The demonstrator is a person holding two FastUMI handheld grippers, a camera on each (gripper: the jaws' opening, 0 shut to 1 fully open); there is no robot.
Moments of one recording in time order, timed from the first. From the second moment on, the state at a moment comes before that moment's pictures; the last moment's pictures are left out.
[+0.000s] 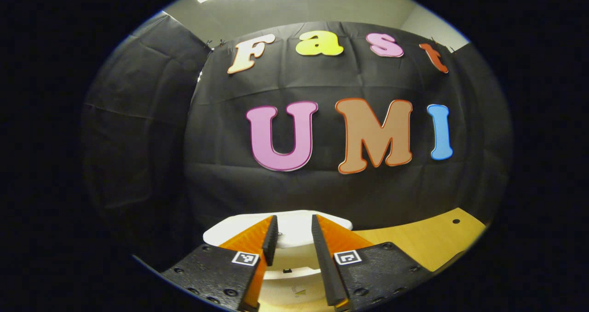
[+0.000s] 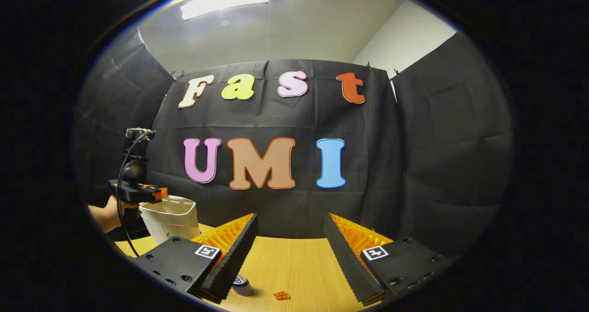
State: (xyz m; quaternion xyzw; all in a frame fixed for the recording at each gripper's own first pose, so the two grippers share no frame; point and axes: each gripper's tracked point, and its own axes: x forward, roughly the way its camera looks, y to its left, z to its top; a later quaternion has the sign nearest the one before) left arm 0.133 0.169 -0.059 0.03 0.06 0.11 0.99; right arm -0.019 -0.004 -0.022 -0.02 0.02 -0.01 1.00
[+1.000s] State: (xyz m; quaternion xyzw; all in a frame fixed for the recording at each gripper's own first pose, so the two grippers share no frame) left arm 0.002 0.070 -0.024 0.02 0.02 0.06 1.00; right arm 0.032 -0.001 -0.277 -0.04 0.30 0.07 0.95
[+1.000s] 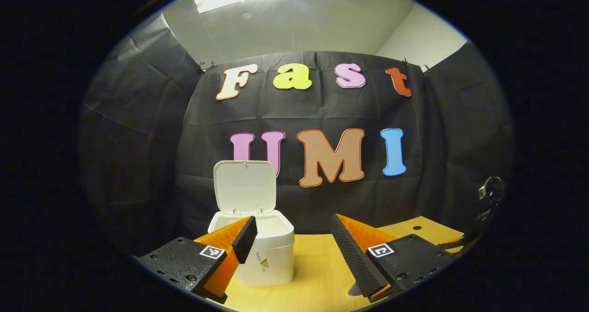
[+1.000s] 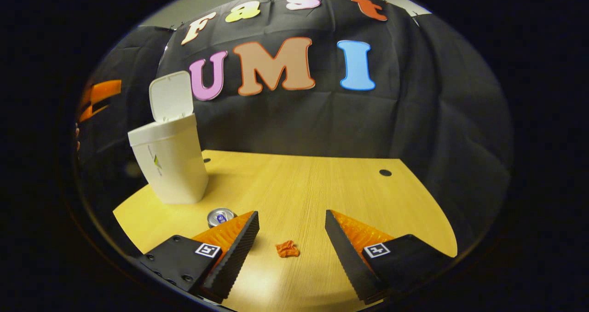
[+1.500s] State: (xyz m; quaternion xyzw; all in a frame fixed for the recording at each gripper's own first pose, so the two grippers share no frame) left arm -0.024 0.067 -0.045 0.05 0.08 0.10 0.99; right arm 0.046 -0.002 -0.387 -0.08 0.40 0.11 0.91
